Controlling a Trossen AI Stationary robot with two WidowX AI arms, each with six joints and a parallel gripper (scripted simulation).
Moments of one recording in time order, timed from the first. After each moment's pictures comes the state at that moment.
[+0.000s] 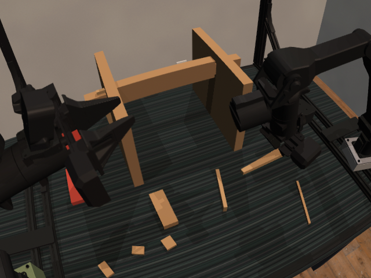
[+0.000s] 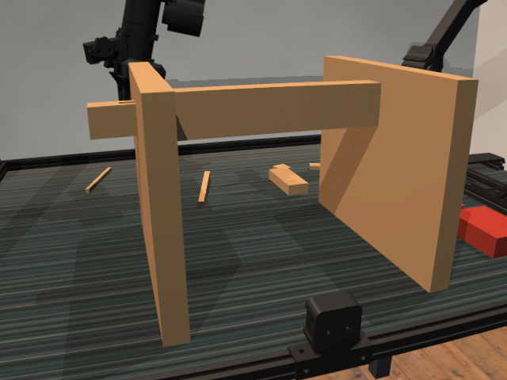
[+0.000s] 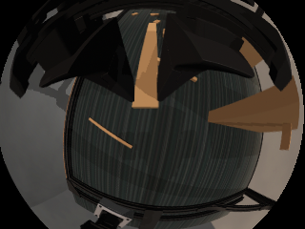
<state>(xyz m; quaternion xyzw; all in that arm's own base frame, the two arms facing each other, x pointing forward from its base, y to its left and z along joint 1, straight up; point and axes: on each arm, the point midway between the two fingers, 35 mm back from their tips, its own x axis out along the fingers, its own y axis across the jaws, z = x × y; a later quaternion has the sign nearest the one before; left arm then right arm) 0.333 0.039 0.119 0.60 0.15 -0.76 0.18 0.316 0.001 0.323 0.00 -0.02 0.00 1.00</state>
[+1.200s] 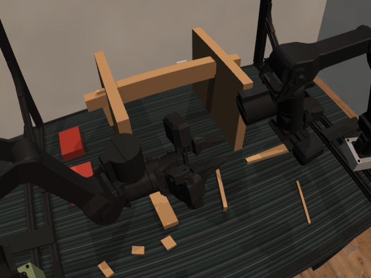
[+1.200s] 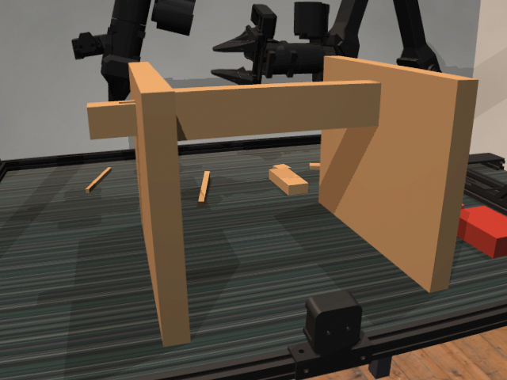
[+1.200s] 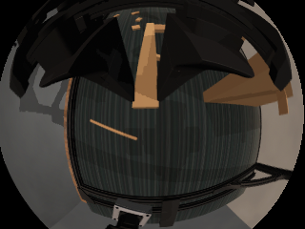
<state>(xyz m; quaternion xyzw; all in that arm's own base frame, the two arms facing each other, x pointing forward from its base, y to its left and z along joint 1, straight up) 0.314 0.031 0.125 0.60 0.09 -0.78 0.12 0.484 -0.006 0.141 0.57 -0.05 -0.06 0.82</state>
